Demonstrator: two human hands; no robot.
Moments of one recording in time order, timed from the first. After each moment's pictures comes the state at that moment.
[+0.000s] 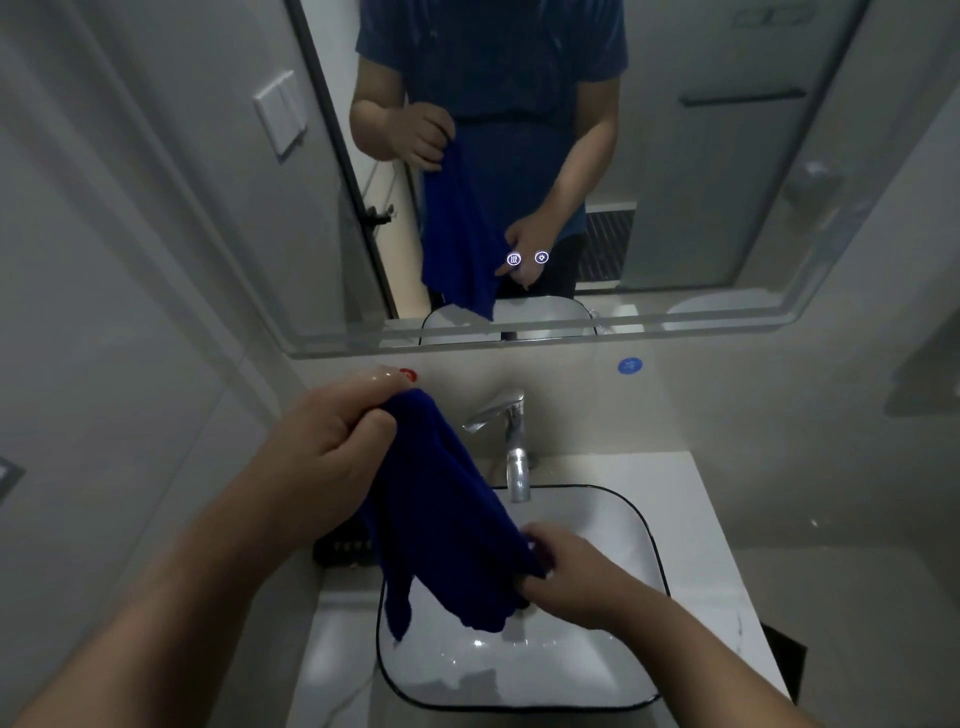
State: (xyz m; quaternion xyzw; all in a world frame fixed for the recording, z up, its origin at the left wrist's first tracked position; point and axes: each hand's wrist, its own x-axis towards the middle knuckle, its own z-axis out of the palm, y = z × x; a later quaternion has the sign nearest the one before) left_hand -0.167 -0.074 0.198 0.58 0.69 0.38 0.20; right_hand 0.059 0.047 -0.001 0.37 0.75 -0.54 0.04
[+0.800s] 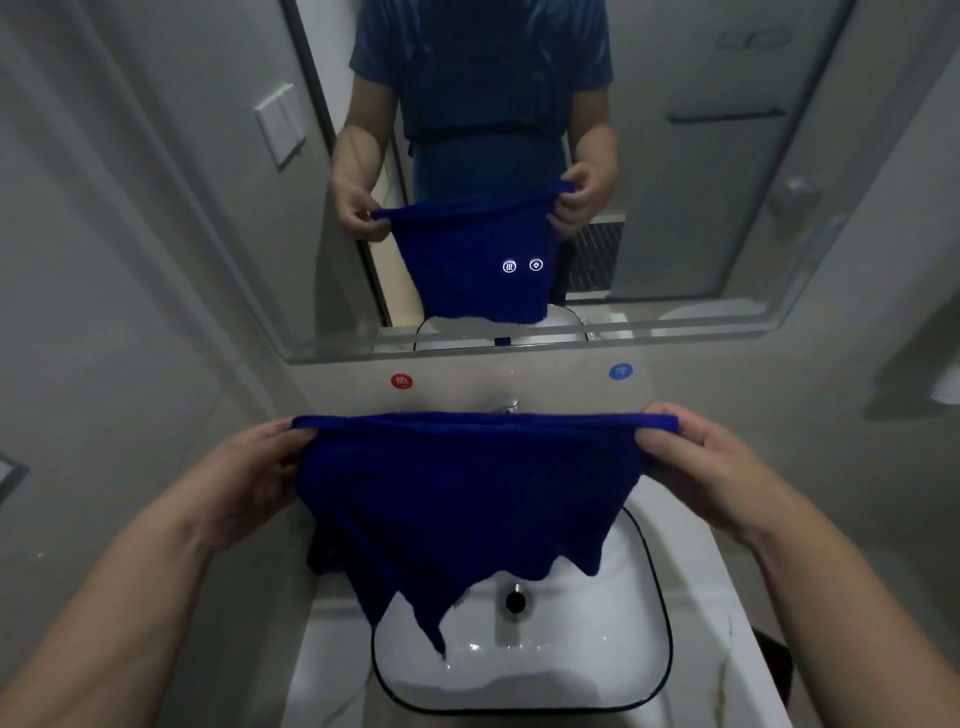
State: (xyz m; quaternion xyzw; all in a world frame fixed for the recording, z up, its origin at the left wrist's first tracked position) left_hand -0.278 -0.095 0.111 0.19 0.65 0.56 0.48; right_hand 0.130 0.126 0.097 0.28 0.57 -0.73 -0.27
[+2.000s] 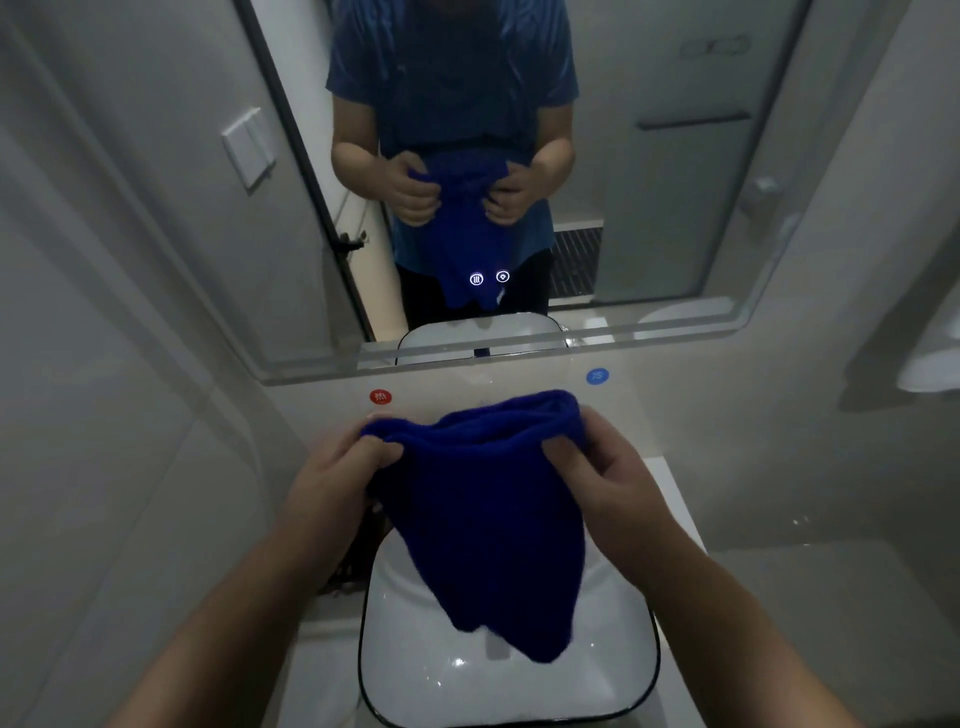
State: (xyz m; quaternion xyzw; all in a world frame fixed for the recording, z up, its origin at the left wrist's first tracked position) left_hand -0.137 -0.050 0.154 0.27 0.65 0.57 0.42; right_hand 0.082 0.059 0.123 0.31 0.61 -0.65 -0.34
